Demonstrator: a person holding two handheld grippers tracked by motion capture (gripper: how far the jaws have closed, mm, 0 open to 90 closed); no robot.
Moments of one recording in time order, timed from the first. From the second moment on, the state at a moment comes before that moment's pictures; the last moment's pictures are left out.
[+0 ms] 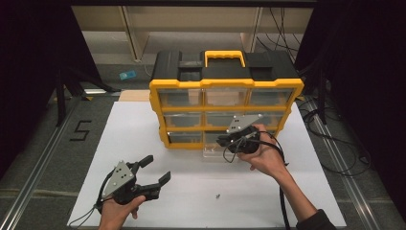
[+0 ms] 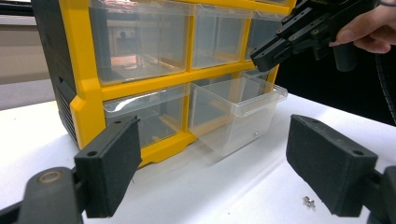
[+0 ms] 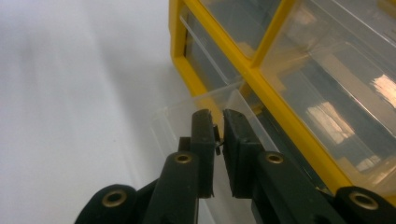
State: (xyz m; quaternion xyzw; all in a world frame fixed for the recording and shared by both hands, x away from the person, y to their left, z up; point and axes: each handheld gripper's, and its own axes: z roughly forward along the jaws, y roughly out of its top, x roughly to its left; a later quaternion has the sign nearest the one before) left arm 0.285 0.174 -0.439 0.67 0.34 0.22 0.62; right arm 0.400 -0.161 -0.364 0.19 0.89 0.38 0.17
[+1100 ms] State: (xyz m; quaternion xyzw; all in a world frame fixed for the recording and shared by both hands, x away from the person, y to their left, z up) left arm 0.285 0.174 -0.439 0.67 0.34 0.22 0.62; right arm 0.396 -0.162 -0.362 0.19 0.89 0.38 0.16
